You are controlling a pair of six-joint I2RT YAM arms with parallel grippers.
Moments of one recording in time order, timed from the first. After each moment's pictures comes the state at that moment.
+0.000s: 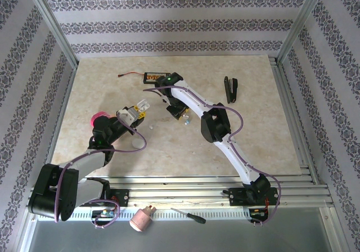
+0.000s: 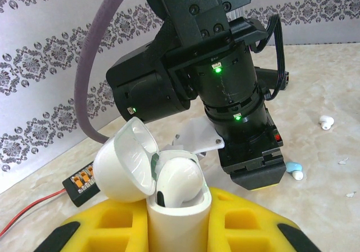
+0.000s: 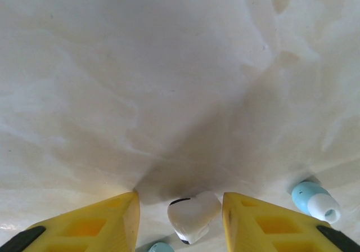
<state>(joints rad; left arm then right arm) -0.15 1.17 0.27 0.83 0.53 0.34 0.67 2.71 2.61 -1.59 0.19 -0.03</state>
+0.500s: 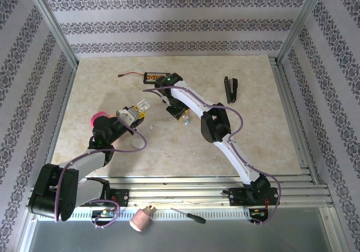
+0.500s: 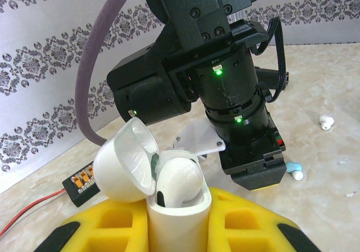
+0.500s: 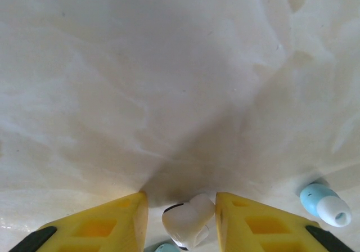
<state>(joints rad) -0.15 1.17 0.27 0.83 0.53 0.34 0.67 2.70 2.59 -1.58 0.19 -0.03</state>
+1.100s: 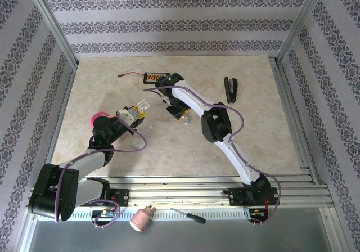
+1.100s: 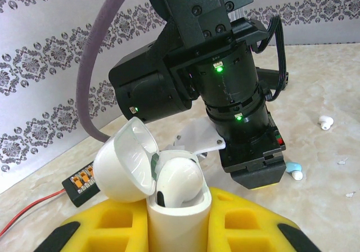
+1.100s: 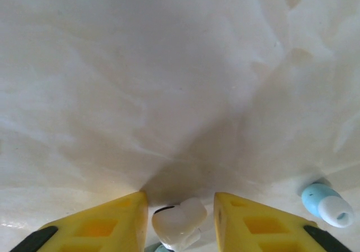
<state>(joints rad) -0.15 1.17 0.27 0.83 0.54 0.34 0.66 2.68 2.55 -1.56 0.17 -0.03</state>
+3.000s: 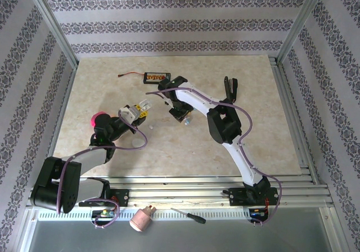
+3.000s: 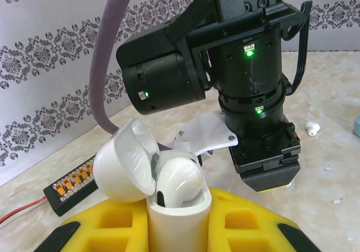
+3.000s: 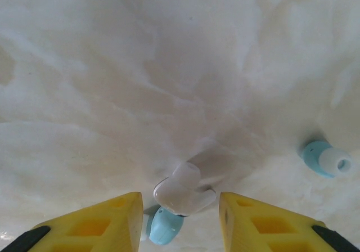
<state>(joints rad) -0.15 1.24 0.30 0.87 0.58 0.31 0.68 2.46 2.17 -1.35 0.18 -0.05</state>
